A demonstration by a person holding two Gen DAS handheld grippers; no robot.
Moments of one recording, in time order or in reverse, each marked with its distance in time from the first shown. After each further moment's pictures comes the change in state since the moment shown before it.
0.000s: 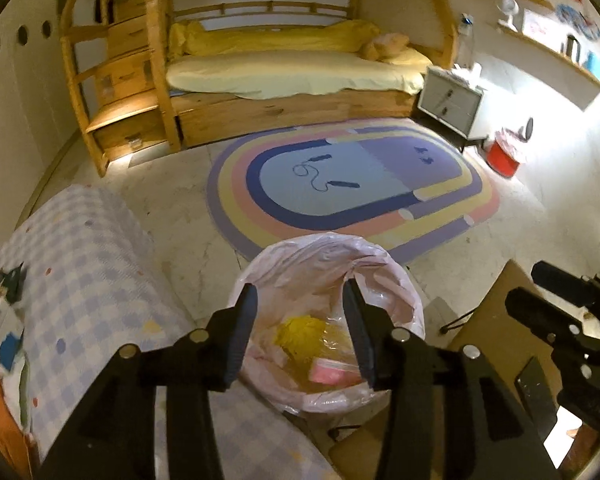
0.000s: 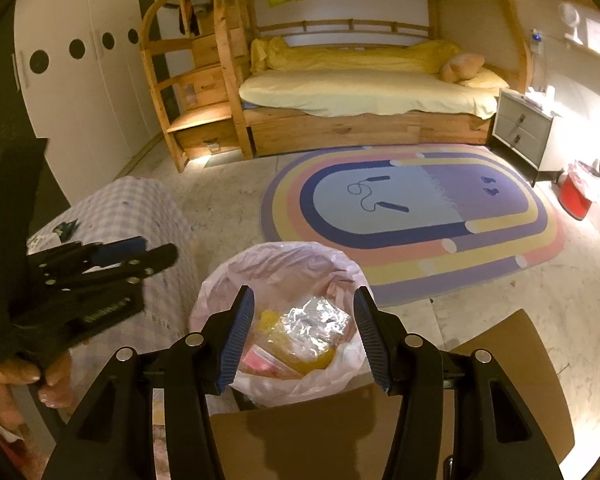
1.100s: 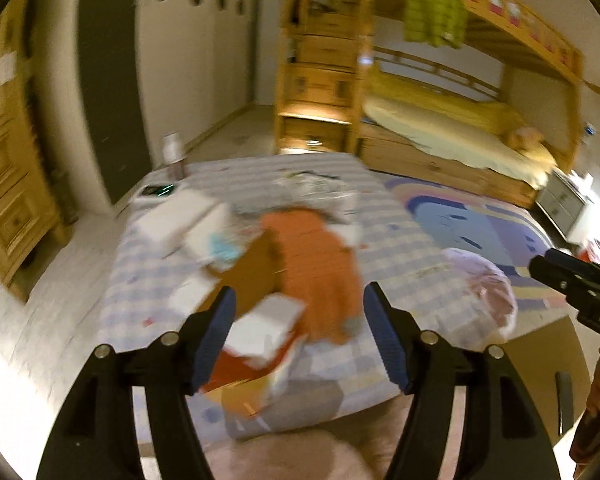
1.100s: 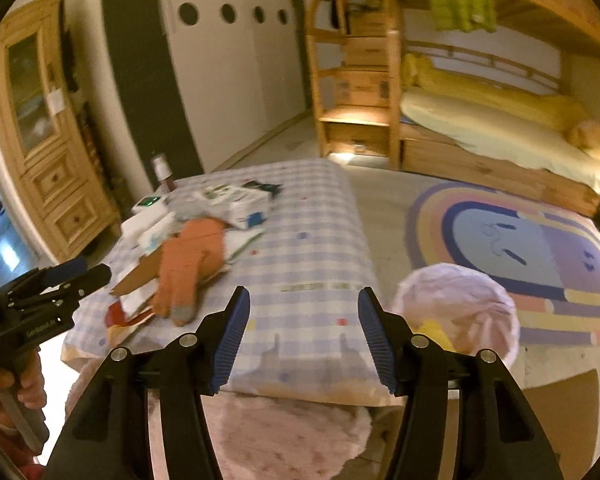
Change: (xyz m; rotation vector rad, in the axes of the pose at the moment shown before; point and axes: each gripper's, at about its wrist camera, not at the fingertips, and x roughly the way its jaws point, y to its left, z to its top) left arm -0.243 0.182 -0.168 -0.406 -0.140 0.392; right arm -0.075 0.206 -0.031 -0.313 0.004 0.360
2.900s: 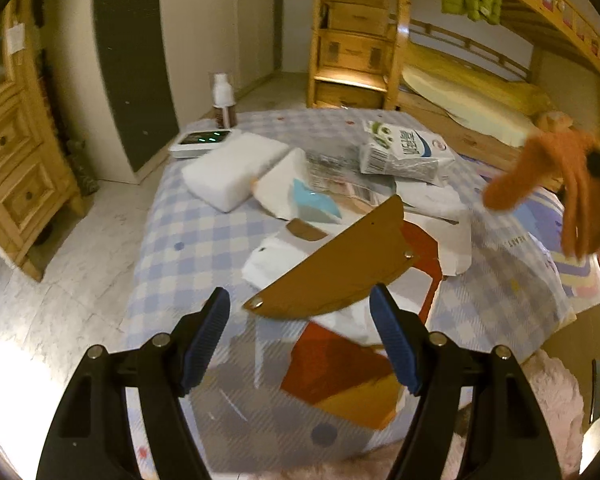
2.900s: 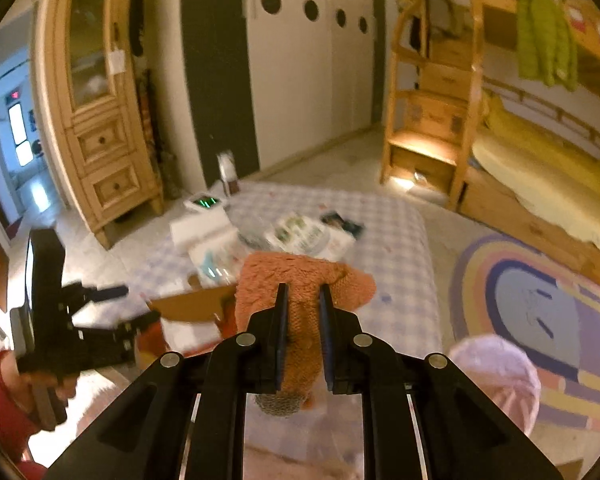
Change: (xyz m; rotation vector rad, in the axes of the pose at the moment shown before) left arm 0.065 0.068 -0.015 0.003 0.123 0.041; right arm 0.036 0.062 0.049 -0.203 0.006 0.116
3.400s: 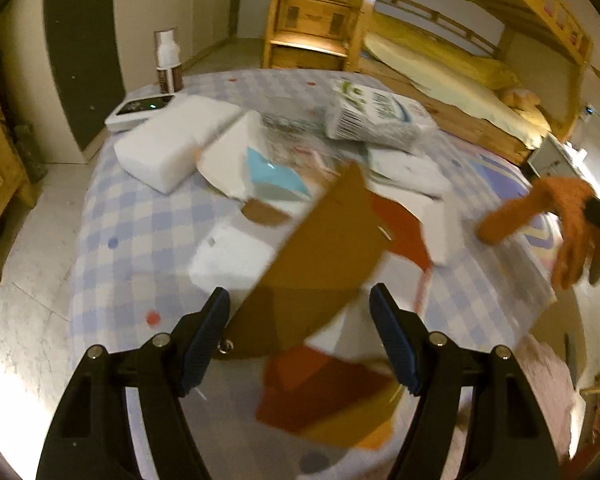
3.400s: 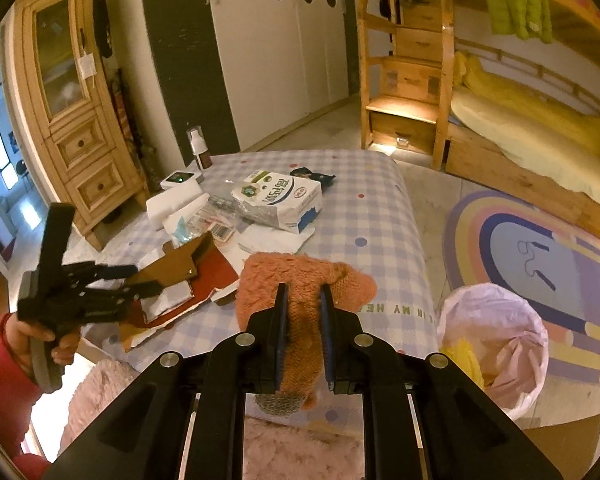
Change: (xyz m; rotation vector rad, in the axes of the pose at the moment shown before) left arm 0.029 0.000 0.002 0.040 0.132 -0.184; right arm -0.001 -0.025 -0.036 0.102 0.050 -0.012
